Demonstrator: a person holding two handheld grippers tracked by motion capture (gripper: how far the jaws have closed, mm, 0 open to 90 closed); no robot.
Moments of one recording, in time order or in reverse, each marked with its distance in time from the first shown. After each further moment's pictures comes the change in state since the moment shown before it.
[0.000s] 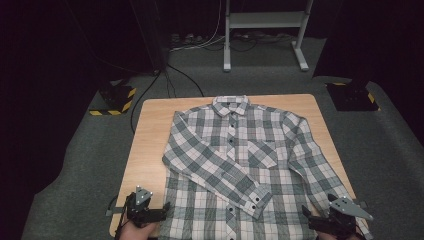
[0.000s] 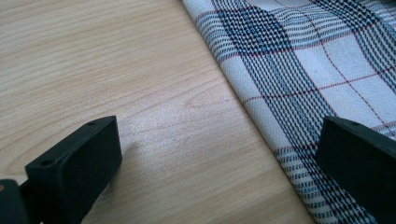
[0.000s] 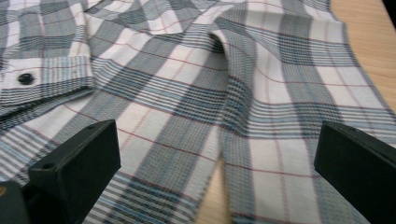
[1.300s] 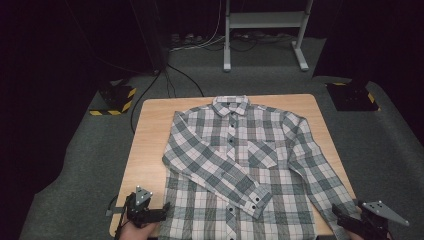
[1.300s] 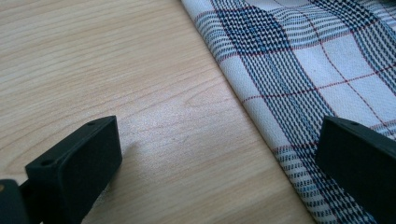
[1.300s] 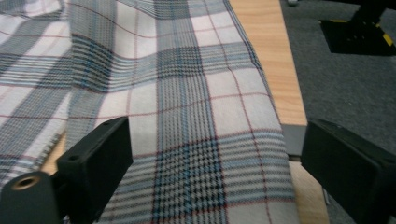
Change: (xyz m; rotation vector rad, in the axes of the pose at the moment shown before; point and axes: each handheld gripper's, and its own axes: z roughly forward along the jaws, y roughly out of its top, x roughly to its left) left arm 0.000 -0.001 0.000 -0.002 -0.002 0.000; right arm -0.071 -0.032 -0.019 0.040 -0.164 0.167
